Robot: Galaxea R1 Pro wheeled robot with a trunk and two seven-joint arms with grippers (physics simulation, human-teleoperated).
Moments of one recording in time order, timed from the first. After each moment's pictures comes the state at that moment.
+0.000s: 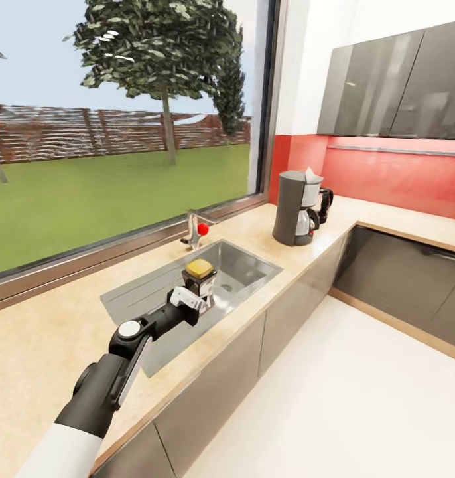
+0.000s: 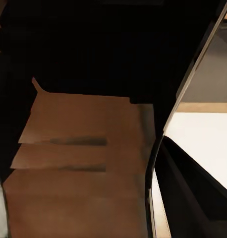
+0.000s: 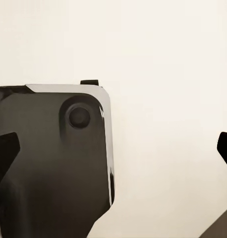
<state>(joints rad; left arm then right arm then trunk) -0.57 0.02 -0.19 -1.32 -0.08 0.29 -0.48 -0.02 -0.08 0.00 -0.20 -0.06 -0.19 0.00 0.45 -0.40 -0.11</state>
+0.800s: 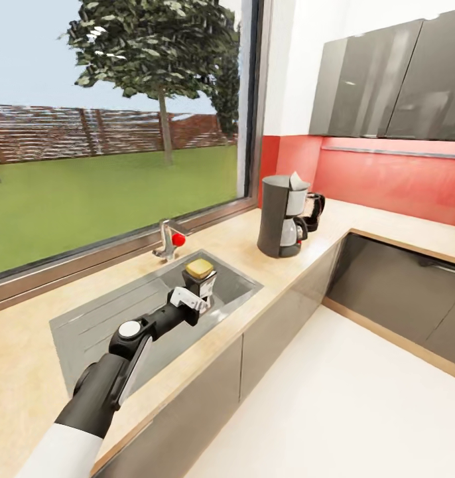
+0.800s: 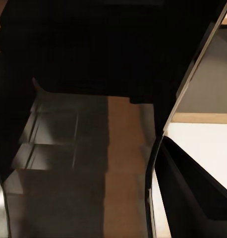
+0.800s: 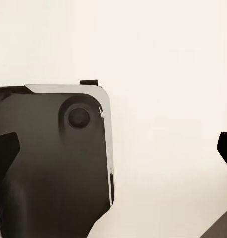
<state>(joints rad) -0.57 0.02 -0.19 -1.31 -0.09 0.29 -0.48 -0.02 -0.08 0.00 -0.20 -0.06 -0.19 -0.01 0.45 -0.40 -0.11</state>
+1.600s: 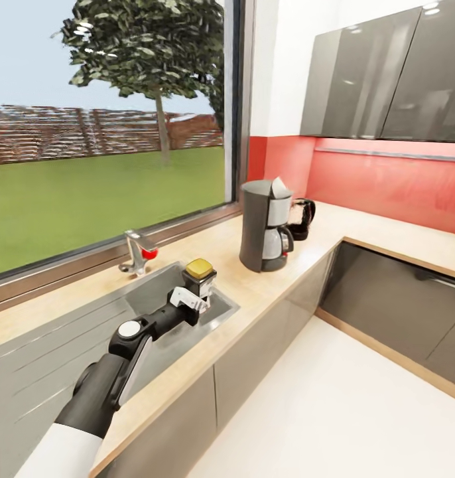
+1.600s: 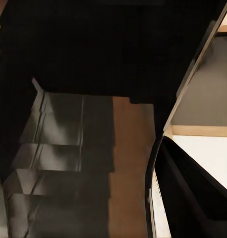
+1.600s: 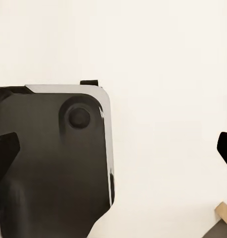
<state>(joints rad) -0.57 0.02 -0.19 -1.31 -0.09 0.29 -0.48 -0.02 -0.08 0.00 -0.20 -0.06 -0.19 -0.01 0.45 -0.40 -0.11</state>
